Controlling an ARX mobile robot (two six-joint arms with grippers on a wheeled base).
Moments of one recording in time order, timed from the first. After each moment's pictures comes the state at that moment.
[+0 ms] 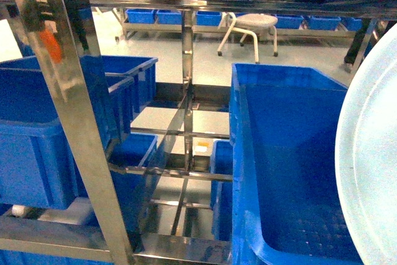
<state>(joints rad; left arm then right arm) 0.00 0.01 0.01 -0.01 0.00 0.00 0.08 0.13 0.05 0.17 -0.07 -0.01</state>
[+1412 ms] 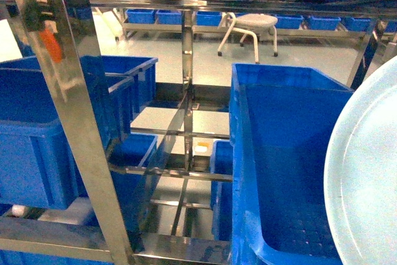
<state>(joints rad) 0.00 0.01 0.01 0.00 0.00 0.00 0.00 0.25 0.02 0.24 -0.16 -0.02</state>
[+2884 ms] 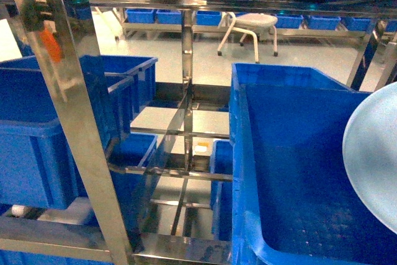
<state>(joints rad) 0.00 0.01 0.01 -0.01 0.00 0.00 -0.33 1.63 0.23 1.29 -0.39 -0.07</state>
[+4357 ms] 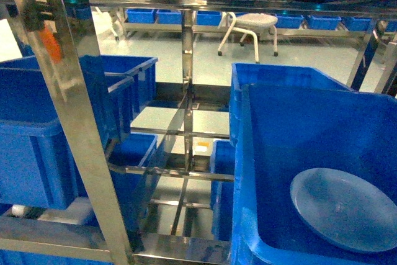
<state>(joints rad) 0.00 0.01 0.01 -0.01 0.00 0.00 -0.27 1.86 0.29 1.29 -0.41 -0.05</state>
